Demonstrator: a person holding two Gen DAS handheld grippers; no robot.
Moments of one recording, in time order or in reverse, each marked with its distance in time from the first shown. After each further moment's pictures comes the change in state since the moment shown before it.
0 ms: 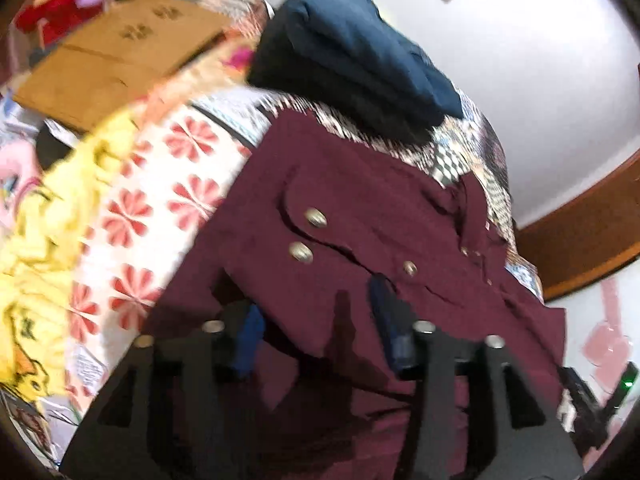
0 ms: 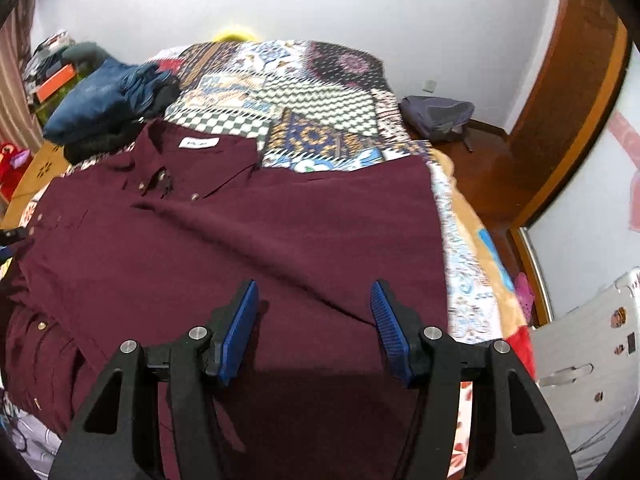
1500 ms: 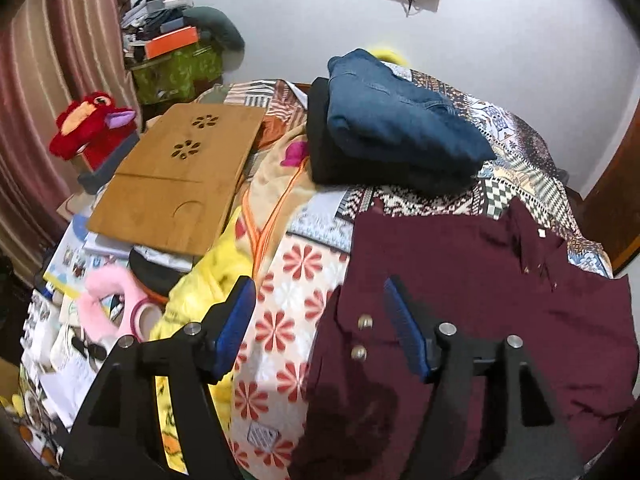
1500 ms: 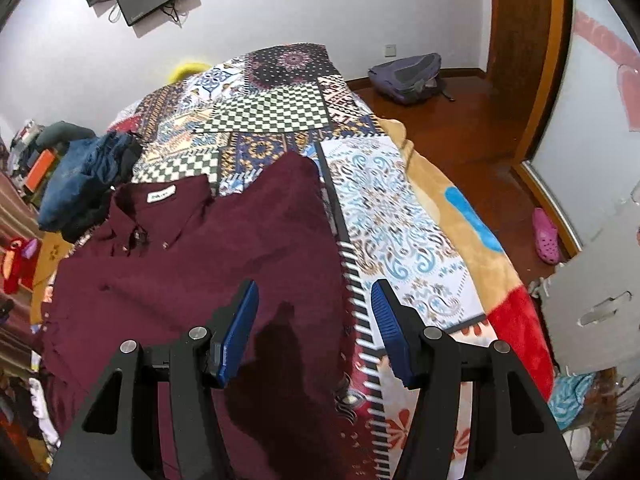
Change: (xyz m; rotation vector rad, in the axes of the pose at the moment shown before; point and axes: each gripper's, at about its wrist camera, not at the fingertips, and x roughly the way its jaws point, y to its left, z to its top) left arm -0.065 0.001 0.060 0.276 -0.156 0.275; right arm 0.010 -0.069 0.013 0.267 0.029 0.125
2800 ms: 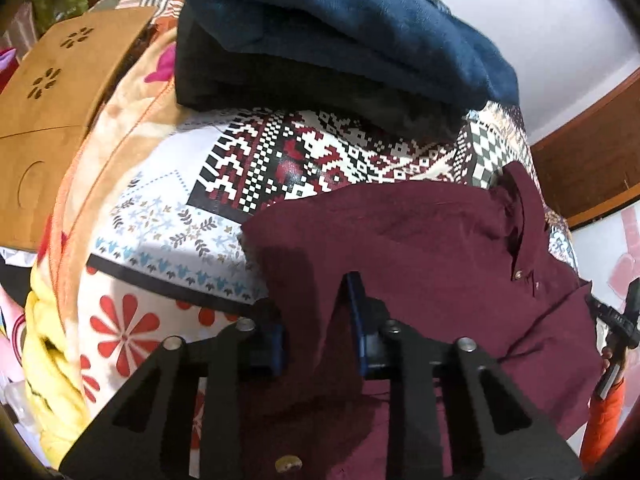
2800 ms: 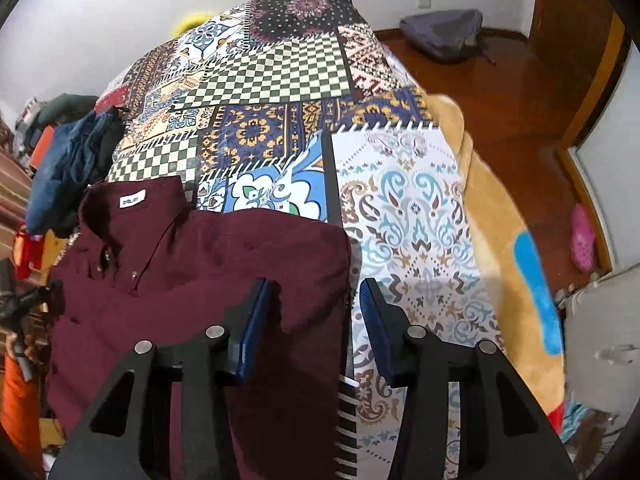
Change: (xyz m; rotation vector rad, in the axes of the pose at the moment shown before) left arm 0.170 -0.043 0.029 -0.012 0.356 -0.317; right arm 0.108 -0.023 0.060 0.001 0.252 0.149
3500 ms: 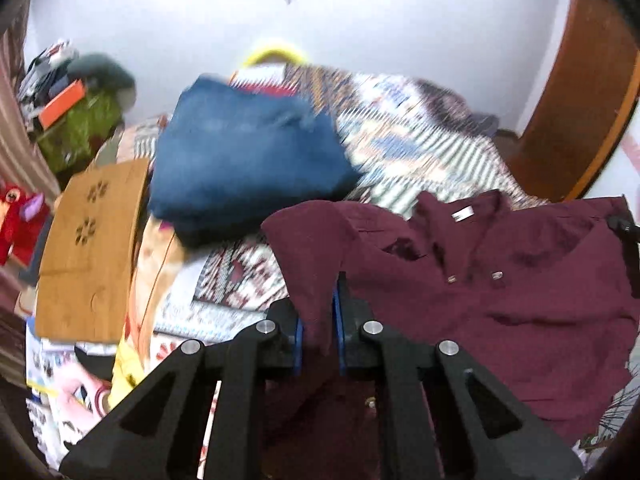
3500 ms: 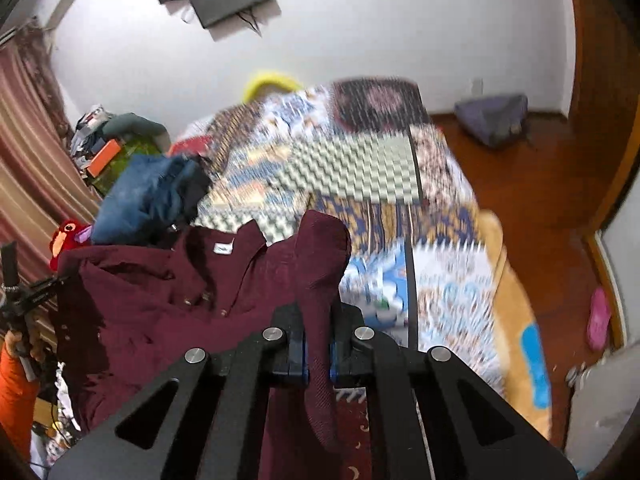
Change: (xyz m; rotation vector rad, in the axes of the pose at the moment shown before) left arm -0.122 -0.143 -0.010 0.320 -0.281 0.152; right arm -0.104 0.072 0.019 -0.210 -0.315 0.079
